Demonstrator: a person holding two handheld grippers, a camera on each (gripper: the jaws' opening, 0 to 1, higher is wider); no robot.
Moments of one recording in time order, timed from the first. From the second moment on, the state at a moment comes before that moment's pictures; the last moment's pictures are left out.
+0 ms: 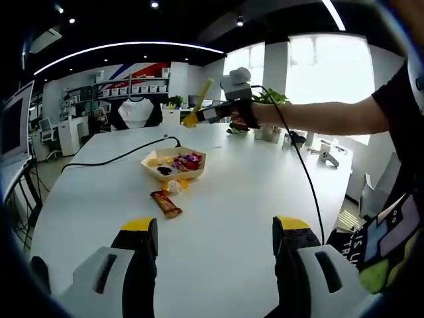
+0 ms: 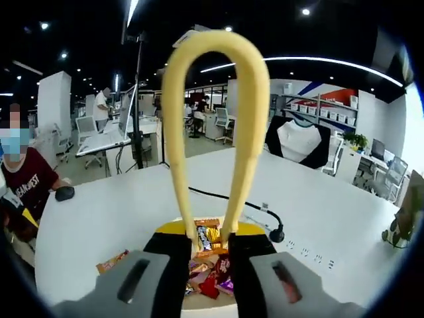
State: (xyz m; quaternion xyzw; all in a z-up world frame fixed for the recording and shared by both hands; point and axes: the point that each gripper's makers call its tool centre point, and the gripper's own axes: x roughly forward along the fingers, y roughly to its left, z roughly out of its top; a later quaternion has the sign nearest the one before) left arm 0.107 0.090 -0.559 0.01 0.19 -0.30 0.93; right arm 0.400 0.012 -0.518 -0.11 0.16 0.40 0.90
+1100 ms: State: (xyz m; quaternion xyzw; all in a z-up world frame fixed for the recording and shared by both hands) left arm 0.106 0.098 -0.557 0.00 0.19 -0.29 0.94; right arm 0.333 0.065 -0.572 -0.10 0.17 0.50 0.84
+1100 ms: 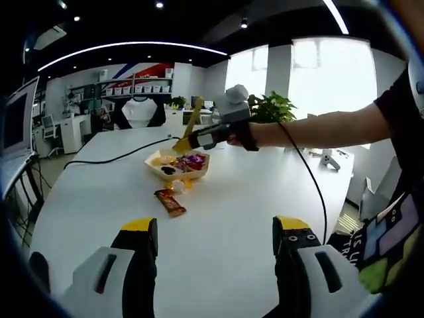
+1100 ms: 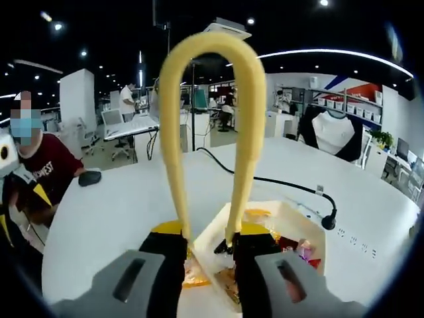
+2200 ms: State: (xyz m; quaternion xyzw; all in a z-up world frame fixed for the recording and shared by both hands) left arm 0.106 0.101 -0.561 0.00 0.20 -0.29 0.94; right arm 0.280 0.056 -0.654 -0.27 0.19 0.51 0.79
